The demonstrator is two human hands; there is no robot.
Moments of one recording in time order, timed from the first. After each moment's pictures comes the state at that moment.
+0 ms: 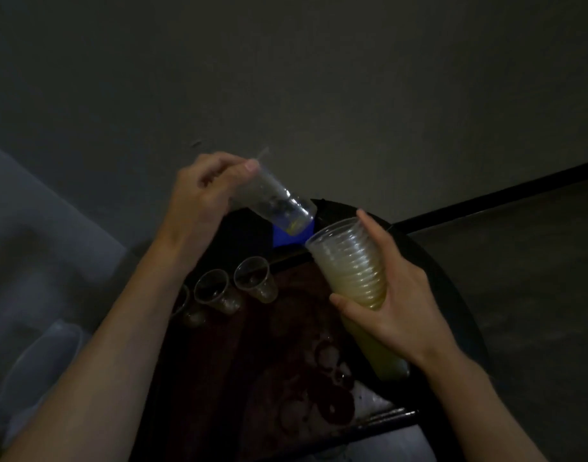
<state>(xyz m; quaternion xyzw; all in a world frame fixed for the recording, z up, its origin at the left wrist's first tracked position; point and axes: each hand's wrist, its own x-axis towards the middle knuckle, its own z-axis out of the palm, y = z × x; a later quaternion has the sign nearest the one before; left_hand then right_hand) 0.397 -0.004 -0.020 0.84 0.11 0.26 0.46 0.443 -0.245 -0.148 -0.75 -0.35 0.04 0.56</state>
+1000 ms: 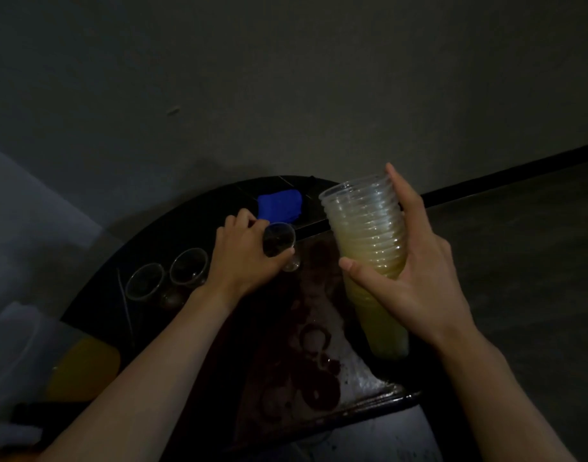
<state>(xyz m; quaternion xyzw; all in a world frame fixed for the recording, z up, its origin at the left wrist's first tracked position) 0.407 0.001 -0.168 0.98 0.17 0.10 0.07 0.455 -0.258 -0.148 -0.73 -0.32 0.01 0.60</state>
